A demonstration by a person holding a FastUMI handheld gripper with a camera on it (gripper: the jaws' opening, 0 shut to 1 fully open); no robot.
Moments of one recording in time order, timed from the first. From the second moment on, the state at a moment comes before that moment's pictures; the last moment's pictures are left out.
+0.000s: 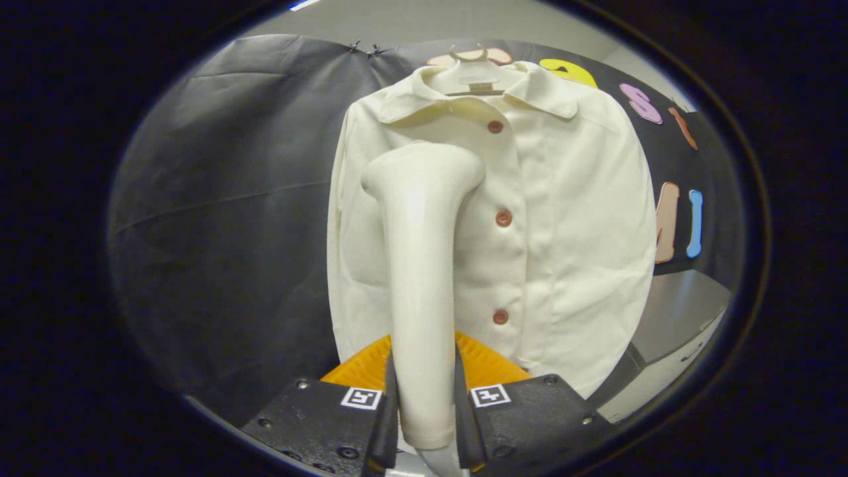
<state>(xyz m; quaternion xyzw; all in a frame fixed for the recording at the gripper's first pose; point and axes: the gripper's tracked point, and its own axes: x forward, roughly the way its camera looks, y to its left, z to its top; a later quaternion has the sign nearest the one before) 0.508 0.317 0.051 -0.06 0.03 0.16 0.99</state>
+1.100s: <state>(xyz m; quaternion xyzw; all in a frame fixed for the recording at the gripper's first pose) 0.470 0.289 -0.135 -0.02 0.23 0.02 0.97</state>
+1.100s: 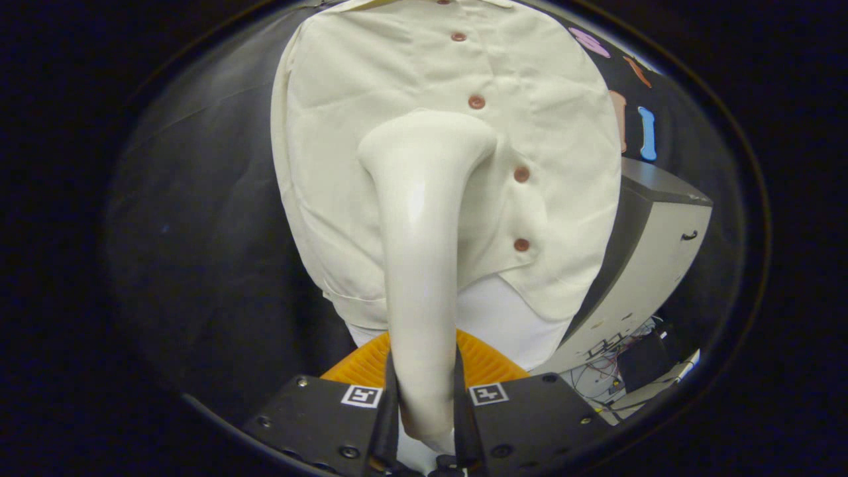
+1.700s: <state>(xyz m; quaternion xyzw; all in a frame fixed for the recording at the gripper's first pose) 0.438 0.293 -0.229 0.00 0.34 0.04 0.94</state>
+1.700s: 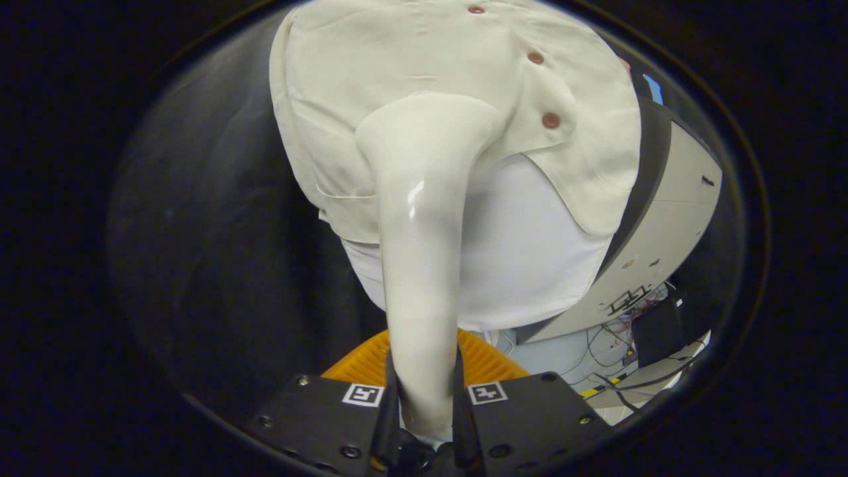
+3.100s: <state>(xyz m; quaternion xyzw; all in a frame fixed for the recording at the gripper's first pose) 0.435 0.183 0.121 0.07 0.08 0.06 0.99</state>
